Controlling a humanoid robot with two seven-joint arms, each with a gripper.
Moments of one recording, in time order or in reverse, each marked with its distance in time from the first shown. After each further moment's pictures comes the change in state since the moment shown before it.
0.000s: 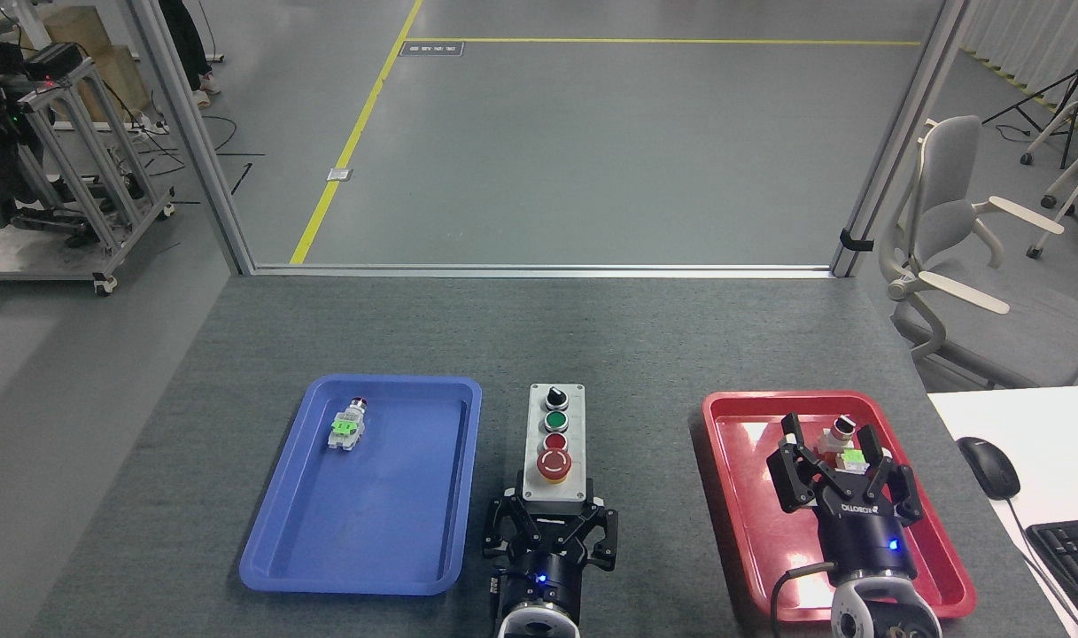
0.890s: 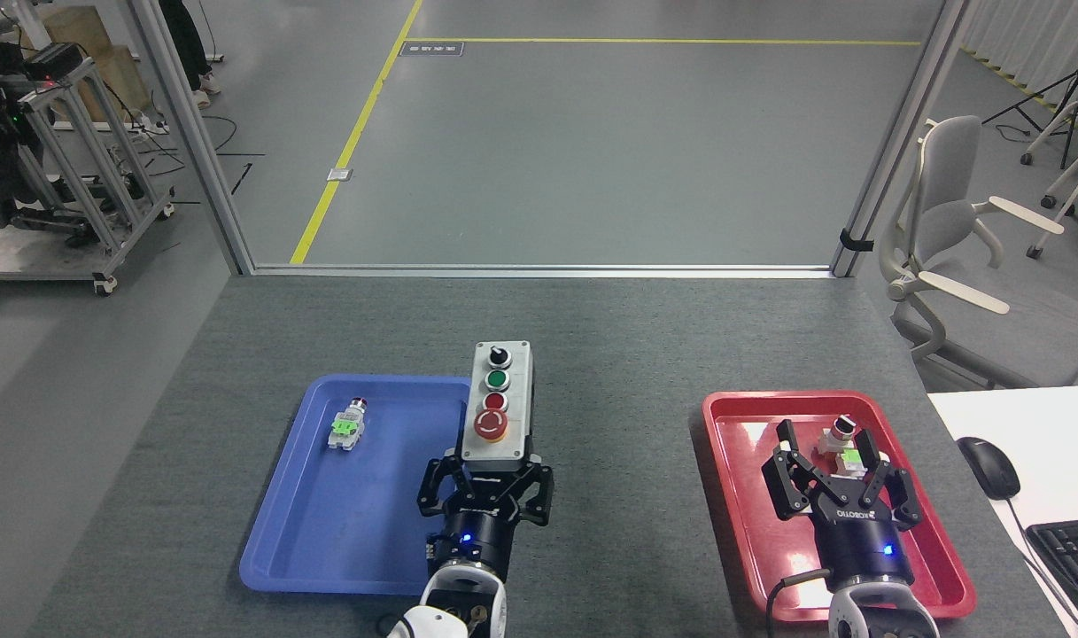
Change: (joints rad) left arm 0.052 0.002 0.409 -0.019 -0.255 -0.380 0.022; right arm 0.013 0.009 -0.002 -0.011 0.066 0.004 -0.003
